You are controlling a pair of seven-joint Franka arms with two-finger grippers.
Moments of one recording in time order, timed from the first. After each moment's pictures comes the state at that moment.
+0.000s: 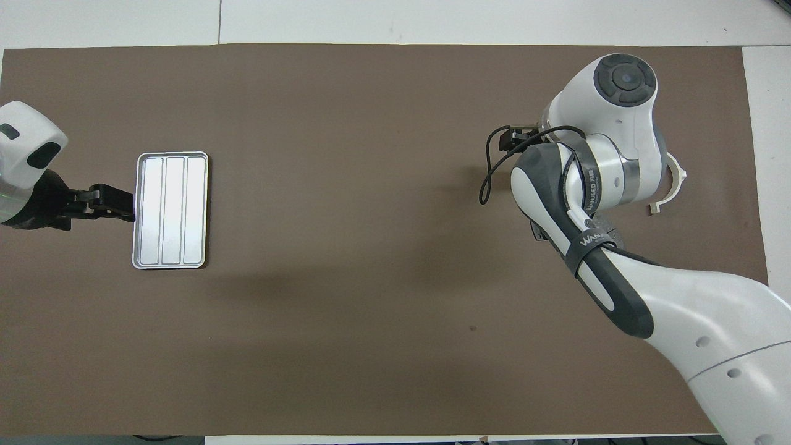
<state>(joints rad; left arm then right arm) -0.01 -0.05 -0.05 -1.81 0.01 1.70 -0.11 0.24 0.52 -0.05 -1.58 0.00 2.13 0.34</state>
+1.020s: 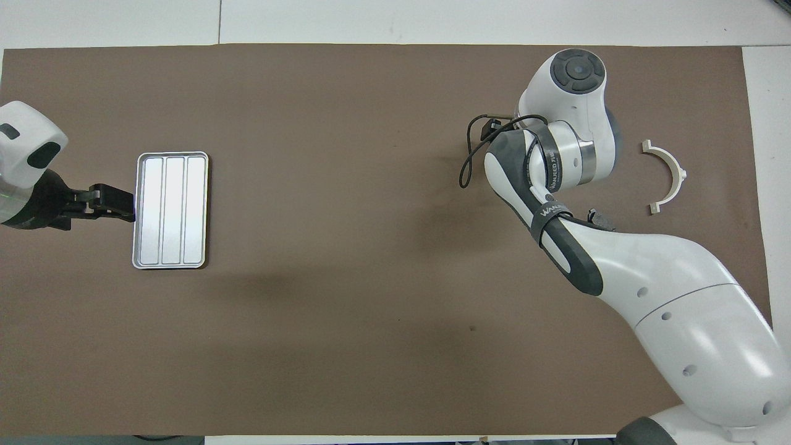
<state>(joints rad) -0.01 -0.05 -0.05 -1.81 0.01 1.70 -0.11 0.26 0.71 -0.05 -1.41 0.00 2.13 0.43</state>
